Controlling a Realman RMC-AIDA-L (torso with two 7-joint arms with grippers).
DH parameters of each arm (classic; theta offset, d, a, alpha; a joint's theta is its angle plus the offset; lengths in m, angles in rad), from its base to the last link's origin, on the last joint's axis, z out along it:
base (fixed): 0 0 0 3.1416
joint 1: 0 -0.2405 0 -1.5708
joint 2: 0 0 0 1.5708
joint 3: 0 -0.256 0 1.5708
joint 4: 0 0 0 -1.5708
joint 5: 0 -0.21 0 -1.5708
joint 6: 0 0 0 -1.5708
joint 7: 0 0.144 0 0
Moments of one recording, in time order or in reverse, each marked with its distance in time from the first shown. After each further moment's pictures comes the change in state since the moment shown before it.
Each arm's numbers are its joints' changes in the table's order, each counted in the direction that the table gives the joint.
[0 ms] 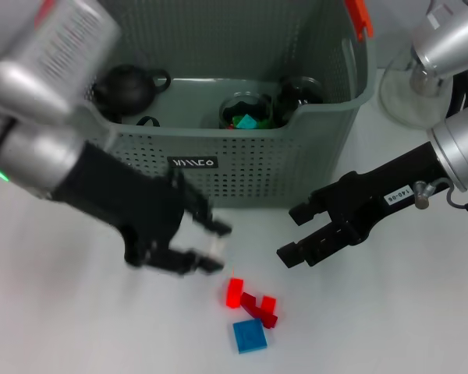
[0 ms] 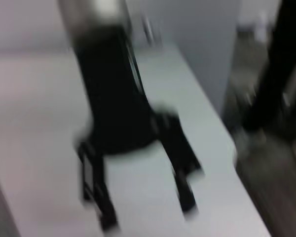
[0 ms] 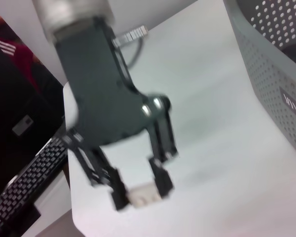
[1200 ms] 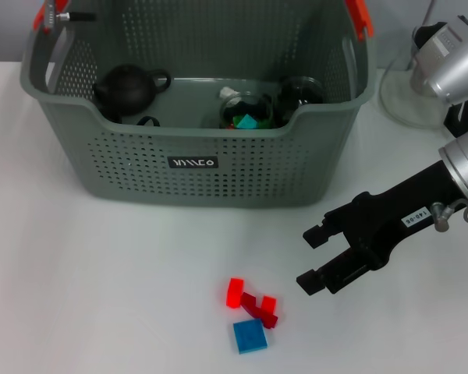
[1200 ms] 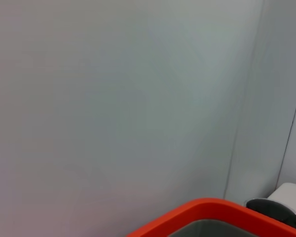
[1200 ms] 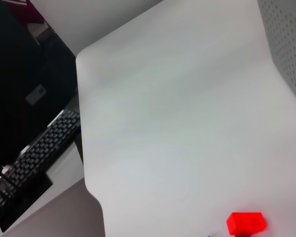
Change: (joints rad) left arm 0.169 -0.127 0.053 -0.337 0.279 0.914 -0.476; right arm 0.012 0.009 0.007 0.013 0.035 0.051 -0.059
